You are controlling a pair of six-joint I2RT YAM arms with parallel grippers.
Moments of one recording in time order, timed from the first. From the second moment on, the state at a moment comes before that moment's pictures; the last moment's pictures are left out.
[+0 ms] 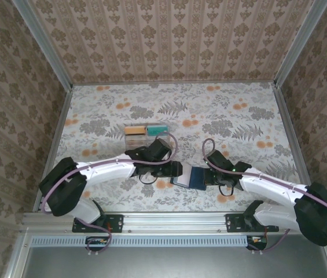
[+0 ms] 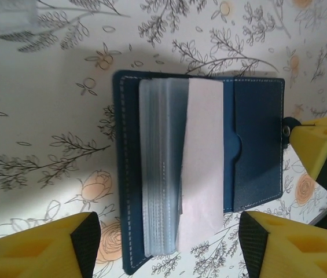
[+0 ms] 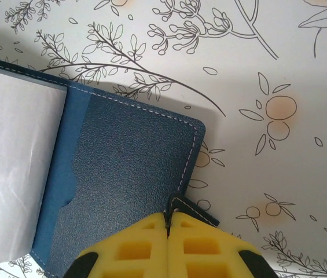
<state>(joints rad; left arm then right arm) -0.98 1.51 0.83 -0.30 0.23 -0.82 0.68 1.14 0.50 -0.48 0.08 0.66</state>
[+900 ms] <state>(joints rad) -1.00 1.68 0.92 -0.25 0.32 -0.82 0.68 1.12 0.46 -0.44 0.08 0.70</state>
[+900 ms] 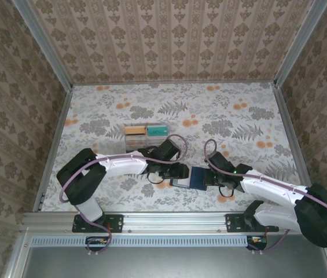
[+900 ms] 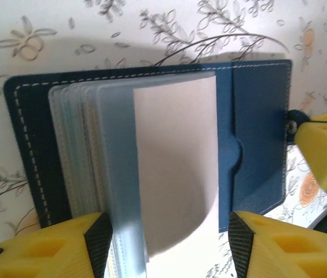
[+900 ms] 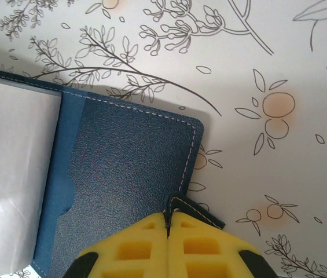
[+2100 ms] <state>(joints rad) -1.00 1.75 0.99 -0.10 0.50 -0.82 0.65 0.94 0.40 -0.47 0.10 0.83</state>
